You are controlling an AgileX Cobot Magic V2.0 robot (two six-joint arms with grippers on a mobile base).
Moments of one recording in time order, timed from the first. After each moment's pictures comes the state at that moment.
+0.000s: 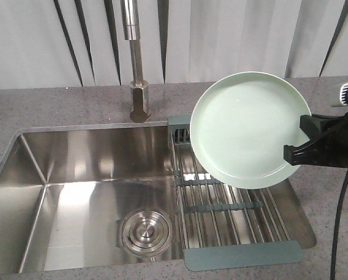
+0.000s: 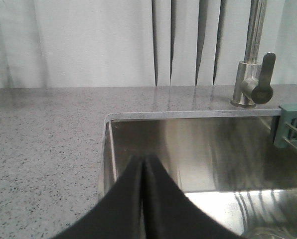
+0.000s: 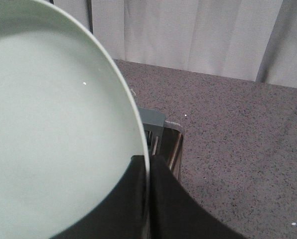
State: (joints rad) left arm 0.02 -0.01 0.03 0.00 0.12 -0.08; right arm 0.21 1.06 -0.68 0.09 0.05 -0.15
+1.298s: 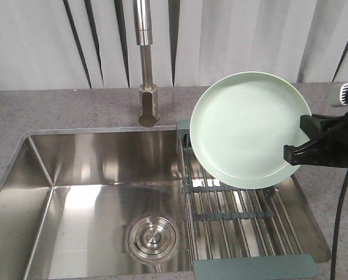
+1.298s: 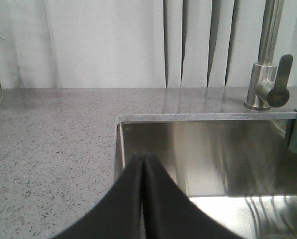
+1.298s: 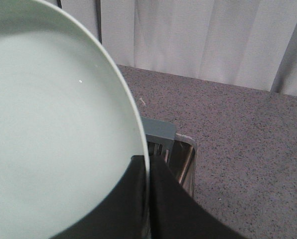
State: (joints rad) left arm 0.02 -0.01 0.03 0.00 0.12 -0.08; right arm 0.21 1.06 -0.68 0.09 0.05 -0.15
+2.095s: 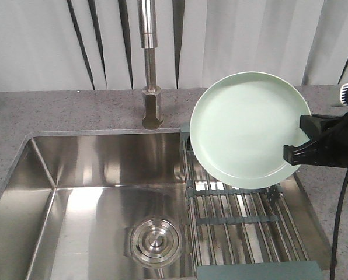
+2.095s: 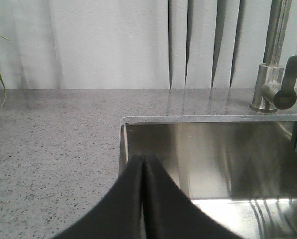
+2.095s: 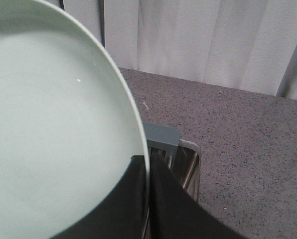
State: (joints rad) left arm 0.02 -0.01 0.03 0.00 0.12 -0.08; right arm 0.21 1.06 -0.68 0.09 0.05 -0.15
